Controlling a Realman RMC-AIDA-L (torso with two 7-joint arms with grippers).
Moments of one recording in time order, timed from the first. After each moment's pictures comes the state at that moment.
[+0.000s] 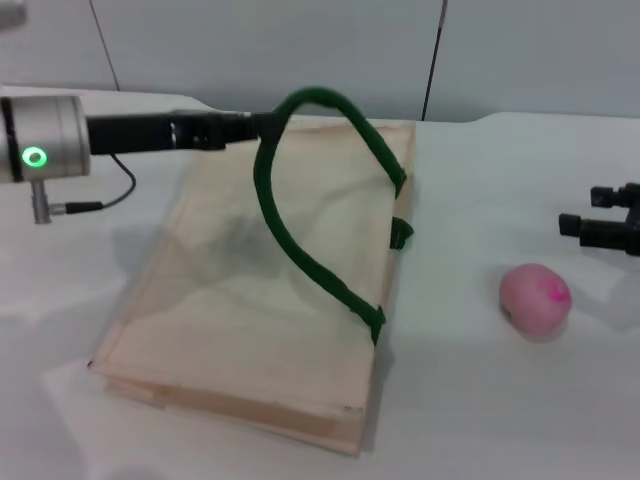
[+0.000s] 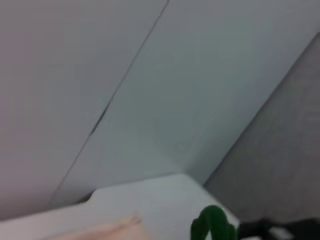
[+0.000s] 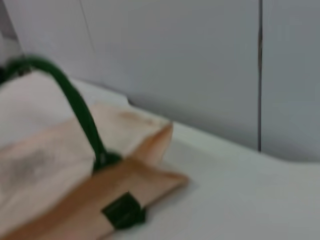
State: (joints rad) left arm -0.92 -1.96 2.86 -0.52 -0.40 1.67 -1.66; right arm 0.61 1.97 -0.57 -0.64 0.95 1.35 -1.63
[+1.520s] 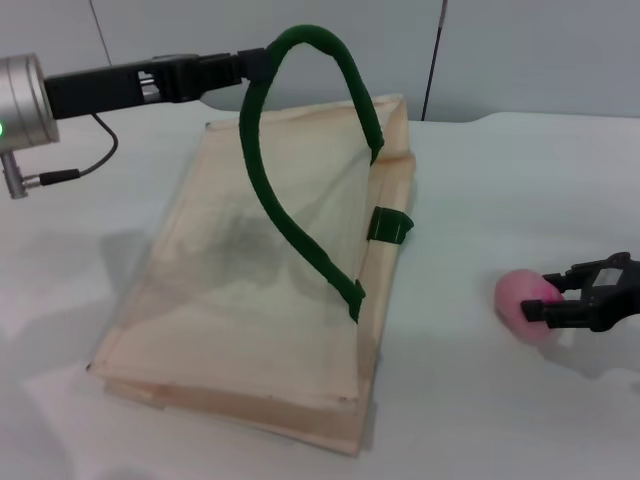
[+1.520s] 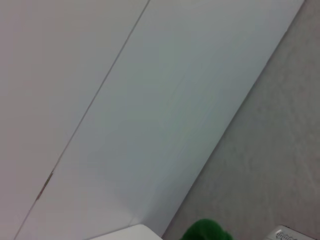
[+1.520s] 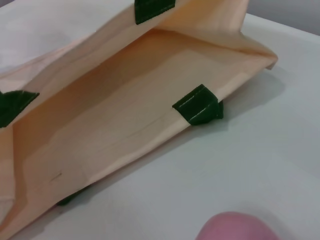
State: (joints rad) left arm -0.90 -1.95 2.86 -0.56 -0.55 1.85 -1.66; right arm 0.69 2.02 -0.57 -0.64 0.64 1.44 -1.54
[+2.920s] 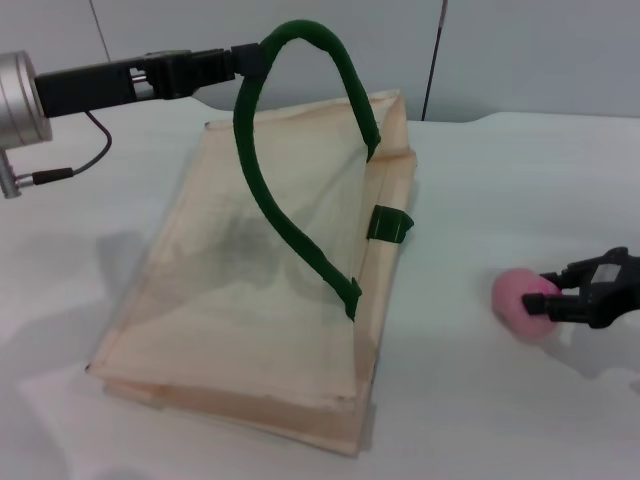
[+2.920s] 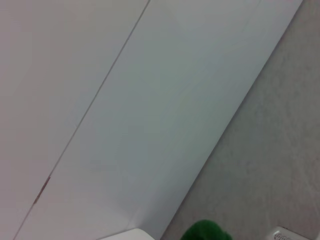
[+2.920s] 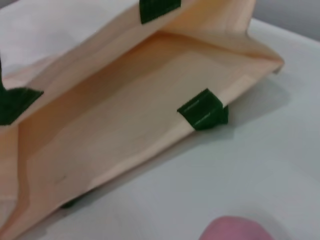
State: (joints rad) left arm -0.89 -1.94 2.86 -0.56 -0.57 1.87 -1.67; right arm 0.69 2.02 -0.59 -0.66 0.65 1.46 -1.54
